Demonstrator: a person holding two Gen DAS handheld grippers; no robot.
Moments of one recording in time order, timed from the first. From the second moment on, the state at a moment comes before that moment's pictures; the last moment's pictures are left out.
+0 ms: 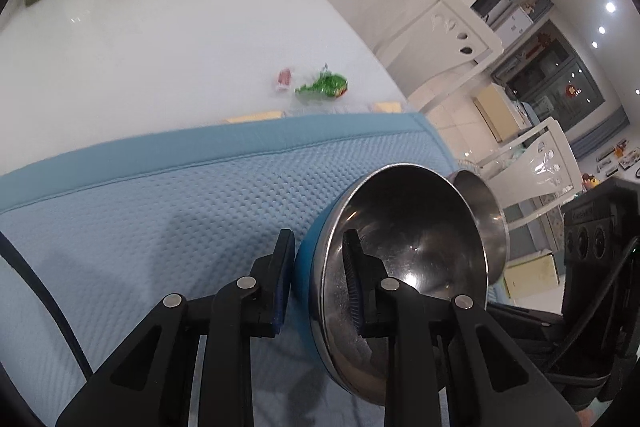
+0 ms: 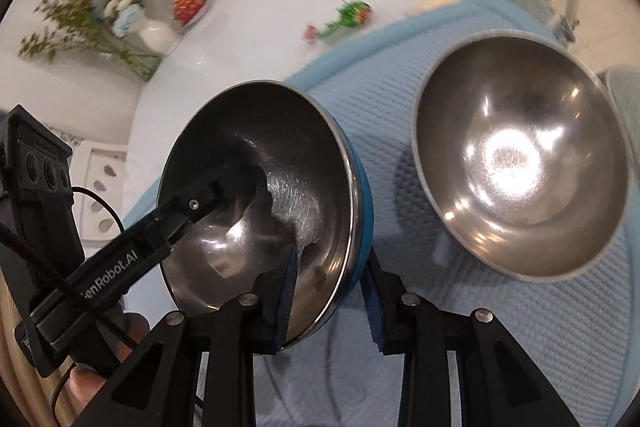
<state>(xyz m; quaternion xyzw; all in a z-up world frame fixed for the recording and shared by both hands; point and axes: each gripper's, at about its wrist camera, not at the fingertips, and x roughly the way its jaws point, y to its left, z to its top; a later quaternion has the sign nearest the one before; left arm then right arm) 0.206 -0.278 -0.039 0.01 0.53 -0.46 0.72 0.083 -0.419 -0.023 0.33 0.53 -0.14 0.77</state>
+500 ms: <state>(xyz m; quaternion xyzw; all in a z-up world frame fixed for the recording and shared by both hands) 0.100 -0.191 0.053 -0.01 0.49 -0.45 0.75 -0.017 -0.348 0.081 0.29 0.52 -0.07 0.80</state>
